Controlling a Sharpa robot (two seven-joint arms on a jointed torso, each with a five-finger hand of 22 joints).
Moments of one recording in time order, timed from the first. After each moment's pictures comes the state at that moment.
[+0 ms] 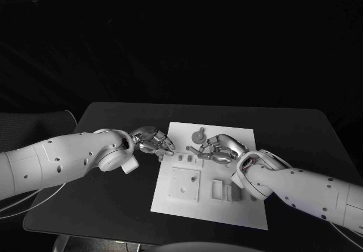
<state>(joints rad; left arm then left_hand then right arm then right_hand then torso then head) 1.21 -0.86 -0.19 1.40 -0.60 -0.03 0.10 1.70 -0.02 -0.14 0.29 0.07 0.86 0.16 0.33 0.41 1.16 0.09 0.16 0.52 1.09 0.00 0.56 0.99 0.05 1.18 -0.10 0.18 1.10 1.04 -0.64 -0.10 1.41 -1.09 -0.50 0.03 1.00 -0.07 0.59 -0.27 0.14 1.01 0.08 0.35 0.50 1.12 -0.02 1.25 0.80 1.10 -0.11 1.42 0.93 0.26 1.02 0.02 0.94 1.31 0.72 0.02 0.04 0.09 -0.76</state>
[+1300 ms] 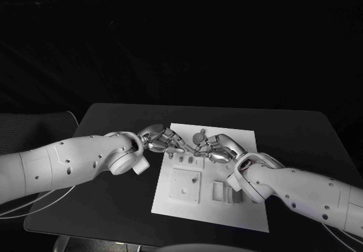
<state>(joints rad) 1.21 -0.81 -0.20 1.43 -0.57 -0.15 0.17 1.60 -0.04 -0.18 0.30 0.07 0.81 0.17 0.31 0.38 1.12 0.11 0.15 0.52 1.08 0.00 0.56 0.99 0.05 1.18 -0.09 0.16 1.11 1.04 -0.63 -0.09 1.45 -0.90 -0.50 0.08 0.99 -0.06 0.58 -0.28 0.15 1.00 0.08 0.35 0.50 1.12 -0.02 1.25 0.80 1.09 -0.11 1.42 0.93 0.26 1.02 0.02 0.93 1.31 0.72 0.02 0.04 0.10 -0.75</state>
